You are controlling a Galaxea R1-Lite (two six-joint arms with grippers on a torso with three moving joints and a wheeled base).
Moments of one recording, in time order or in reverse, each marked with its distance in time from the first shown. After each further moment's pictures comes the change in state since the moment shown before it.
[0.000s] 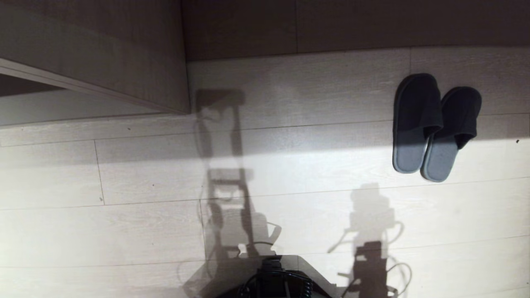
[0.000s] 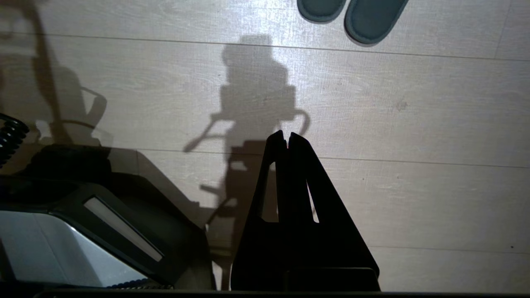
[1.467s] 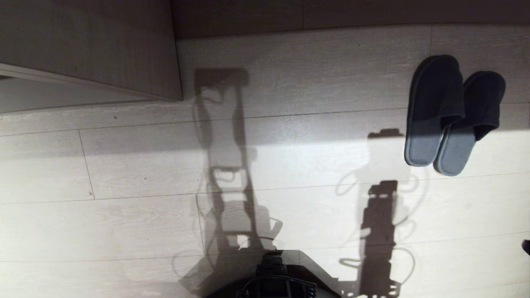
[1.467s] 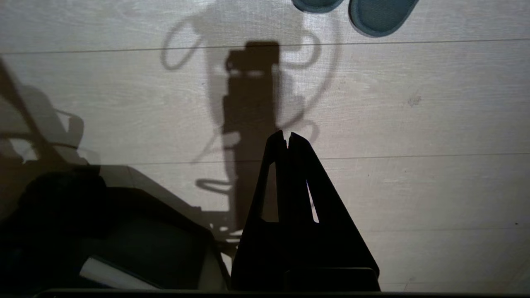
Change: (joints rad) left arm 0.000 0.001 0.000 -0.002 0.000 0.003; right arm 0.000 0.680 -0.258 -0.248 -0.060 0.072
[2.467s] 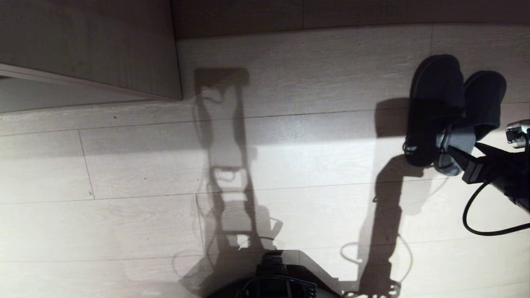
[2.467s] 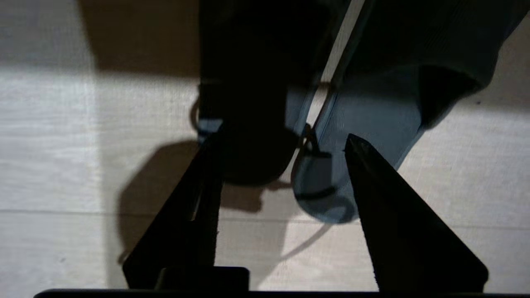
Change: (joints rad) left arm 0.000 0.000 0.000 -0.001 0.000 -0.002; right arm -0.323 1.010 -0.246 -1.001 0.296 -0.147
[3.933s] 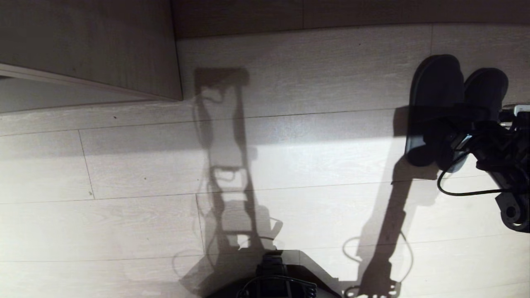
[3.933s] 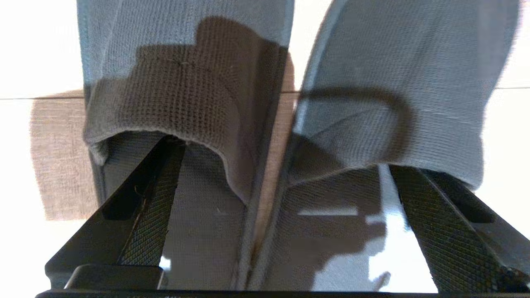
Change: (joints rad) left arm 0.000 0.000 0.000 0.000 0.000 0.003; right arm -0.028 0.339 -0.325 -0.273 -0.036 0.172
